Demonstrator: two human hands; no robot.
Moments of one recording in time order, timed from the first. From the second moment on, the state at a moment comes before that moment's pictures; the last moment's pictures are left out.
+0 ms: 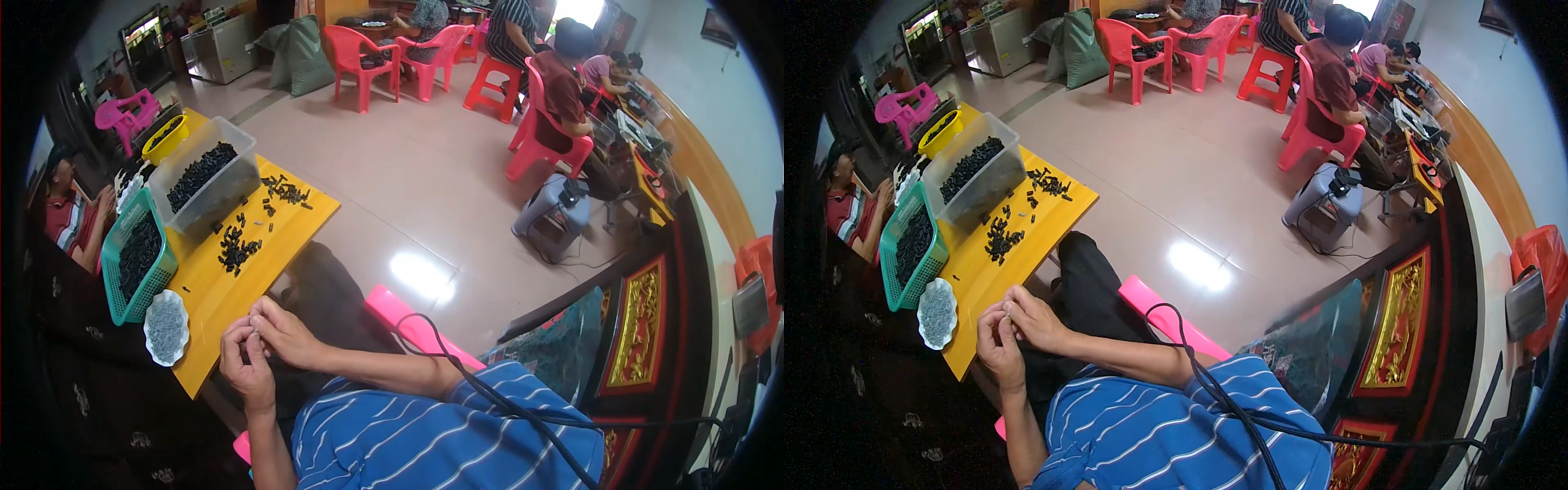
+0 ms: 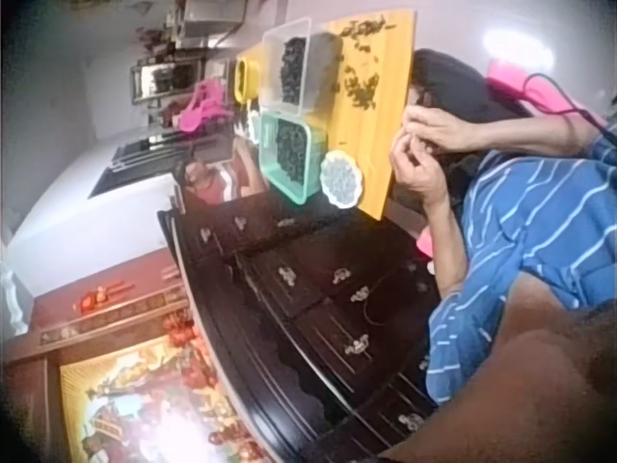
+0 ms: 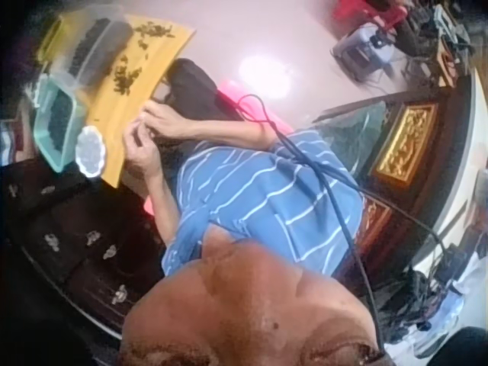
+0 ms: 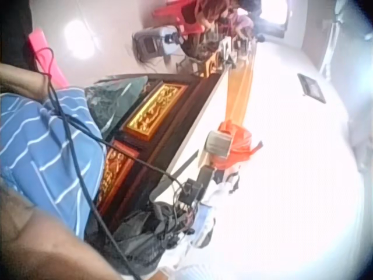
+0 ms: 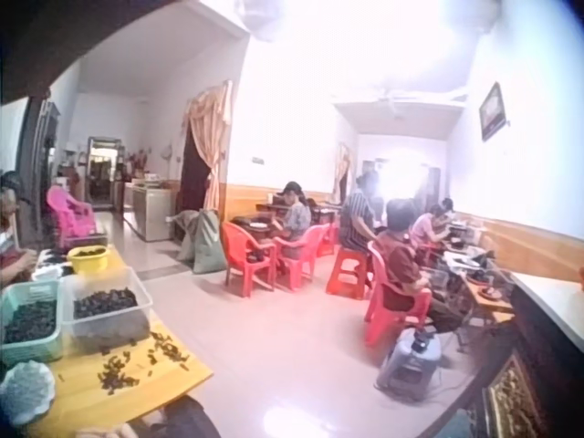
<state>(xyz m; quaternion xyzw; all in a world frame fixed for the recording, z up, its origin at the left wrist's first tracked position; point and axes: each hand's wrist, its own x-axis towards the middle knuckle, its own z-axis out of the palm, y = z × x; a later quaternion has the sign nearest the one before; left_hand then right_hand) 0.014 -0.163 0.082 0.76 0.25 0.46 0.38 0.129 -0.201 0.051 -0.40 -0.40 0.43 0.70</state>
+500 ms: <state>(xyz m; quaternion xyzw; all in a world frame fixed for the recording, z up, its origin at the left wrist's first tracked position) 0.018 -0.164 0.089 0.85 0.19 0.49 0.09 0.124 -0.196 0.044 -0.40 -0.34 0.45 0.72</state>
